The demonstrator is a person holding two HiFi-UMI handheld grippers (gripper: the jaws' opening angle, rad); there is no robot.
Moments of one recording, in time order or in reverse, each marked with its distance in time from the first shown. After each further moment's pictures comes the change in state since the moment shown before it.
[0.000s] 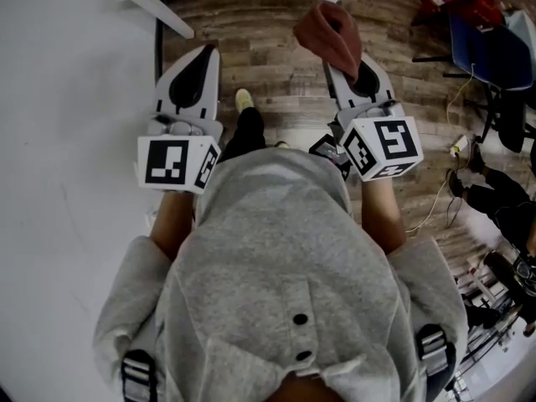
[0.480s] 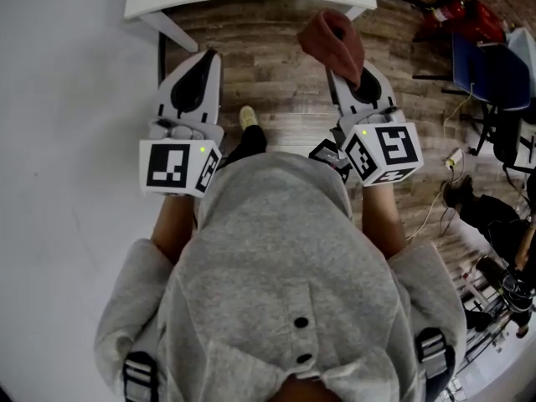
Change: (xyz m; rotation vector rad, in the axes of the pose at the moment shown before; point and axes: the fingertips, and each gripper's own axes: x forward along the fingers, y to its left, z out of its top) left arm 0.069 0.107 0.011 -0.039 0.009 0.008; right arm 0.120 -0.006 0.036 -0.023 0.042 -0.014
